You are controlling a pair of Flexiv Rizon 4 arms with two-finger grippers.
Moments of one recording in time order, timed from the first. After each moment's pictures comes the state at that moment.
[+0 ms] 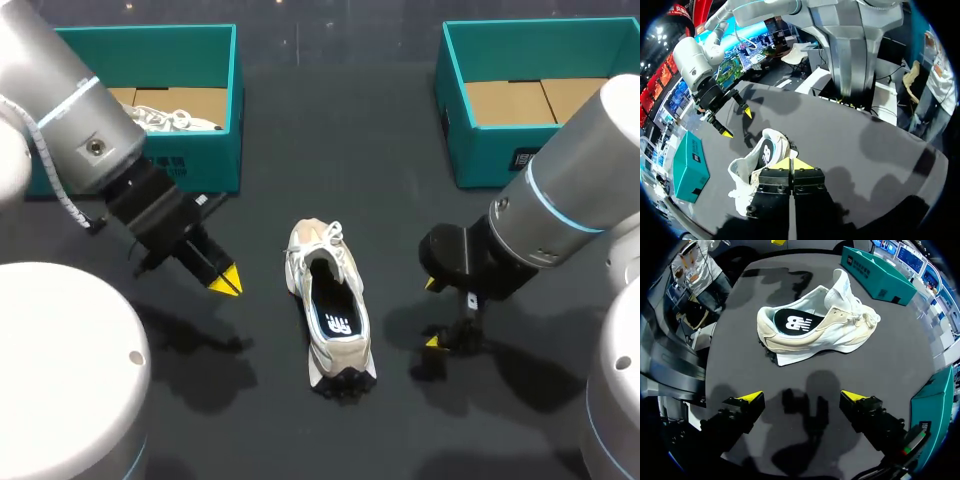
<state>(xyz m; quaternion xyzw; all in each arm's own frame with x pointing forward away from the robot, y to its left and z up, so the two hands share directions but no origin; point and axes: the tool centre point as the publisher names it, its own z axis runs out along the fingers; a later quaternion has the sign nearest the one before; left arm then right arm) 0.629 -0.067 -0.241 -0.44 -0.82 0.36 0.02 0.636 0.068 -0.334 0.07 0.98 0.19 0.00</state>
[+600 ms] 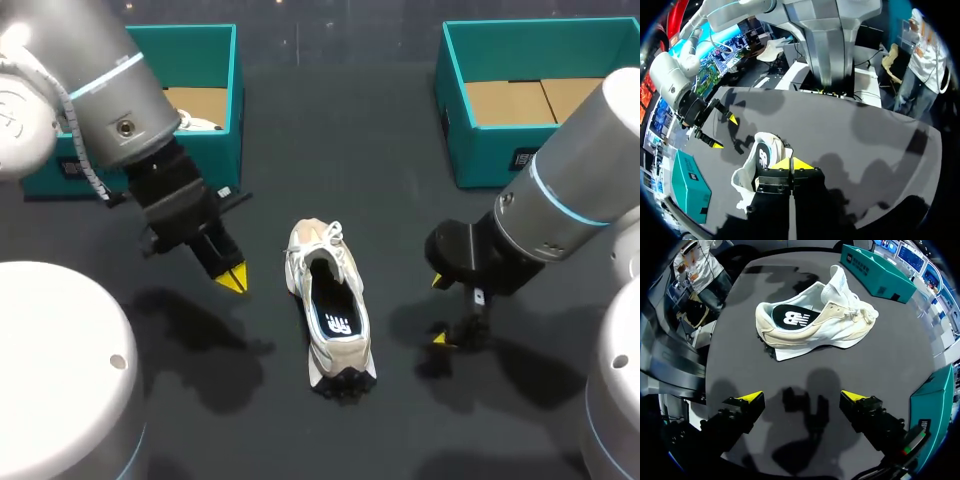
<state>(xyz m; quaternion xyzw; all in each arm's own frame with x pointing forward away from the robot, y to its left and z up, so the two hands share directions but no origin) 0.632 -0.078 -0.236 -0.54 -0.78 0.30 0.03 0.640 0.057 -0.332 0.06 0.98 0.18 0.00</state>
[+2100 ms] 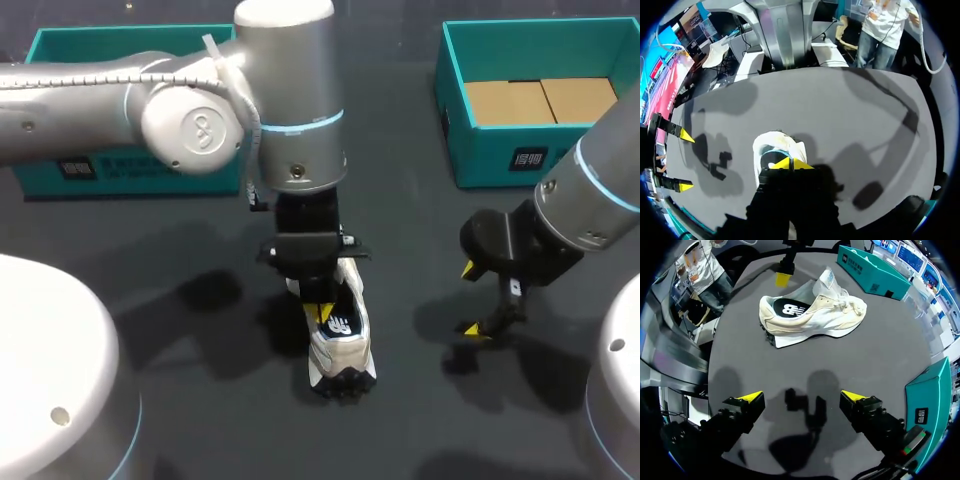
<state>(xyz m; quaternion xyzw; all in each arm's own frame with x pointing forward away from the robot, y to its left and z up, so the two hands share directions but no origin) 0.635 -0.174 -0.315 -0.72 -0.66 0.17 0.11 0.642 0.020 -0.318 0.07 0.98 0.18 0.00</state>
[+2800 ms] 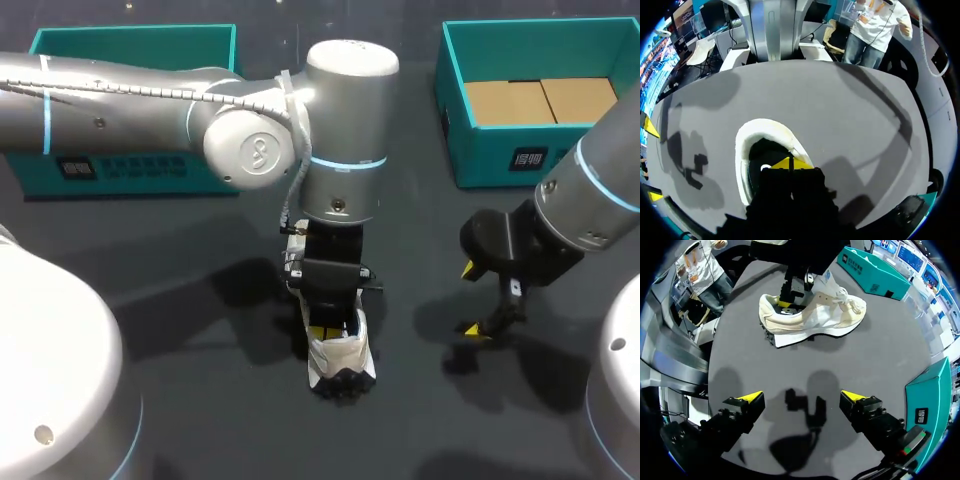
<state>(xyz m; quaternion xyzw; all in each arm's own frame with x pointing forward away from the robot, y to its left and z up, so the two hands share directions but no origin) 0.630 -0.179 -0.369 -0.72 -0.66 0.12 0.17 0.642 0.019 -0.318 0.07 0.98 0.18 0.00</state>
